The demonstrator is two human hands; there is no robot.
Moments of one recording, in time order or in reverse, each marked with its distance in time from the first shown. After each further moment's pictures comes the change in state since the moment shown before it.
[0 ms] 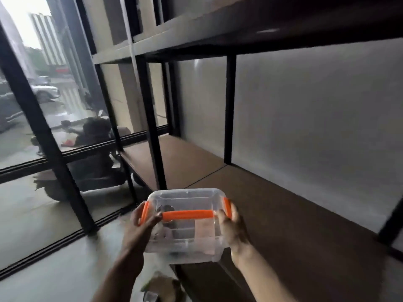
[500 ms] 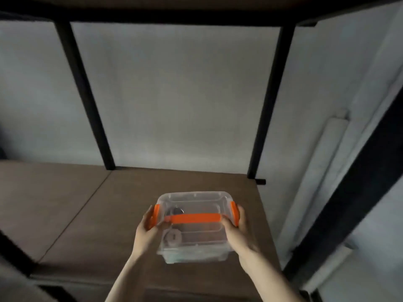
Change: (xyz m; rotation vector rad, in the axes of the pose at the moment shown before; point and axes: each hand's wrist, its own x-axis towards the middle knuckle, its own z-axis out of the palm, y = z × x) left_hand 0.117 -0.056 0.200 0.256 -0.821 -0.128; right_hand -0.002 0.061 -0.084 0.044 0.766 0.299
